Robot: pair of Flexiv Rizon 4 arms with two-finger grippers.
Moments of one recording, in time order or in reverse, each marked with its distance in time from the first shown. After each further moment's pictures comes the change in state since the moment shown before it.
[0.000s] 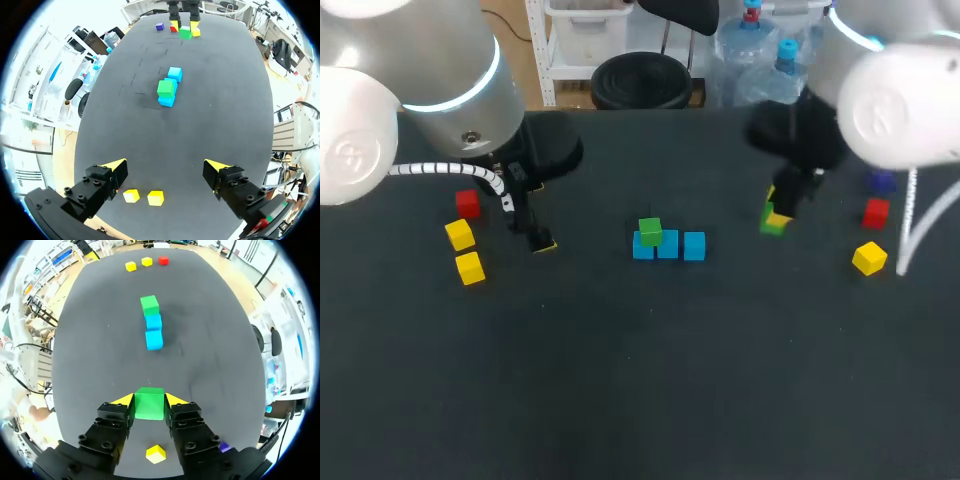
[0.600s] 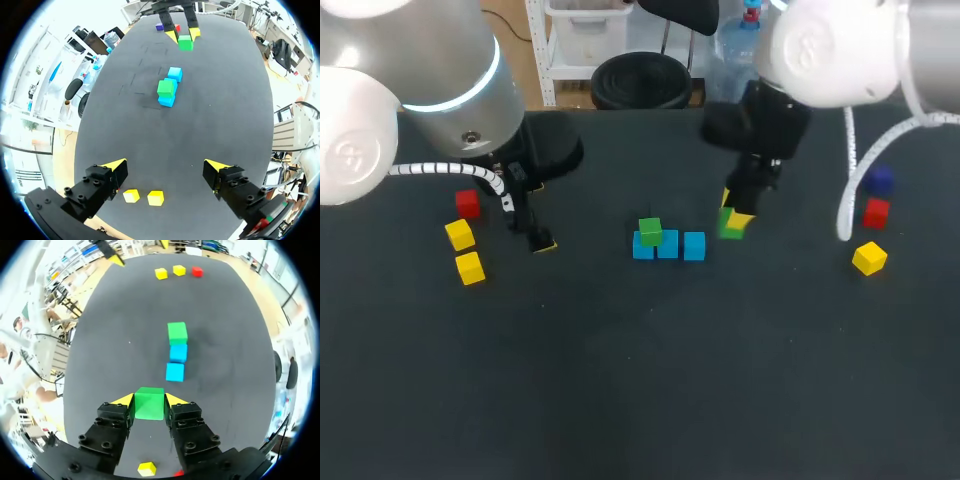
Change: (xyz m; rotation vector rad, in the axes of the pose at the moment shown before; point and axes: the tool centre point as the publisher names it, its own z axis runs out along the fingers) left arm 0.000 0.000 0.000 0.000 0.000 0.000; right arm -0.052 0.017 0.011 -0.174 -0.013 -0.208
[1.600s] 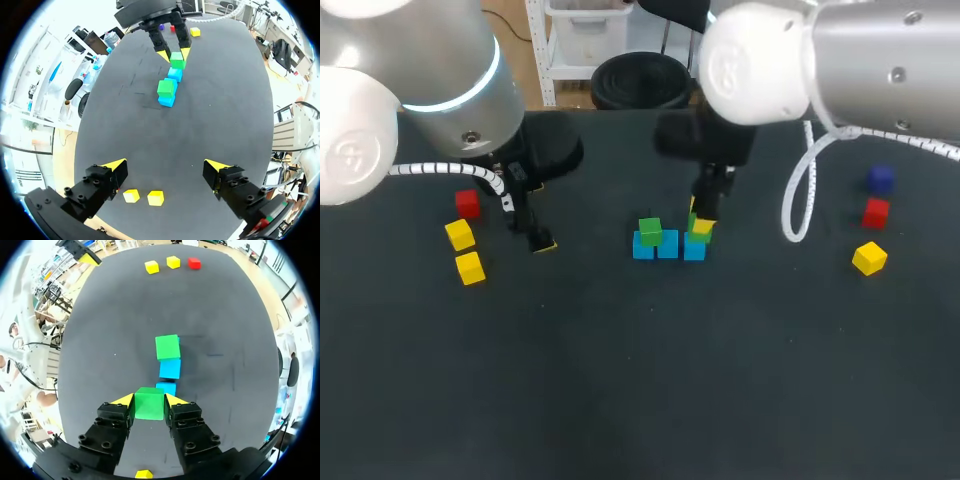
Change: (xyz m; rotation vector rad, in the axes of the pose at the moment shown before) left arm 0.000 0.000 0.000 0.000 0.000 0.000; right arm -0.029 -0.024 0.030 0.019 0.082 0.079
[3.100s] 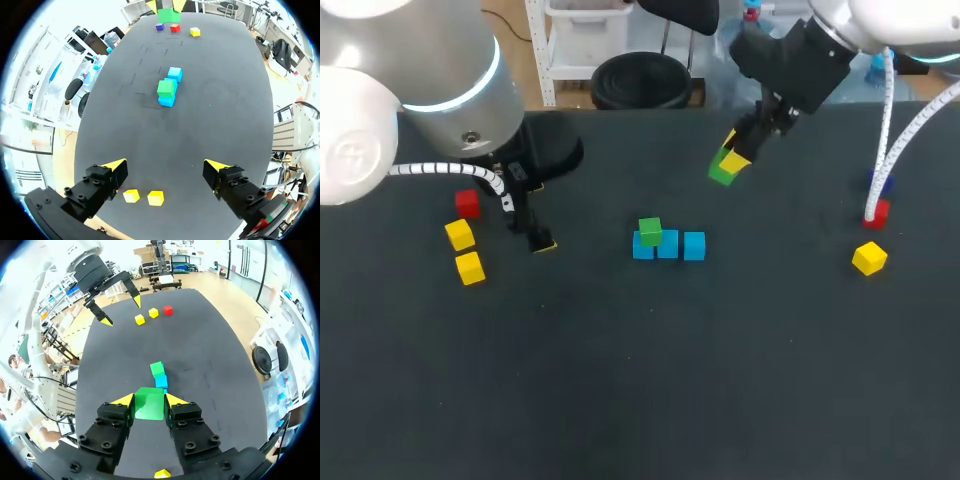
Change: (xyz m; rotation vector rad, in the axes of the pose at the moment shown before) left arm 0.000 0.000 0.000 0.000 0.000 0.000; right arm 0.010 0.014 -0.106 0.060 -0.396 0.151
